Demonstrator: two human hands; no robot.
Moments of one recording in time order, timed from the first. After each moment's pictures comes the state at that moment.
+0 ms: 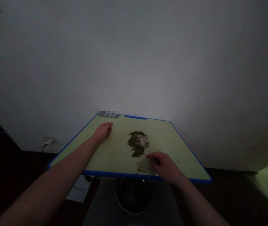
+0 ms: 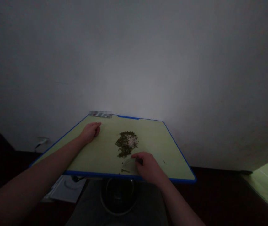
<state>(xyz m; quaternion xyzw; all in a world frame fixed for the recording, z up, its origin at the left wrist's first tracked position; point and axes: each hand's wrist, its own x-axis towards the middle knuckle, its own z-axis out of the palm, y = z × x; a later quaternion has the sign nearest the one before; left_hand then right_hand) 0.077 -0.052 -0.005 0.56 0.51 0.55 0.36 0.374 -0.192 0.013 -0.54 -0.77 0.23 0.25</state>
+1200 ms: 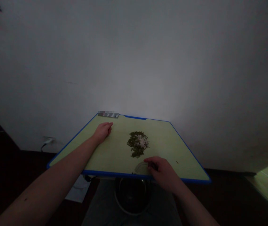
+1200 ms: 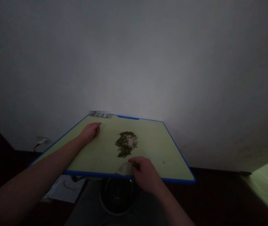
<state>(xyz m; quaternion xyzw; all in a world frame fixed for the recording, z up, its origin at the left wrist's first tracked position) 0.076 -0.053 -0.004 0.57 0.51 0.54 0.35 0.364 -0.208 0.009 -0.55 -0.75 0.25 0.26</state>
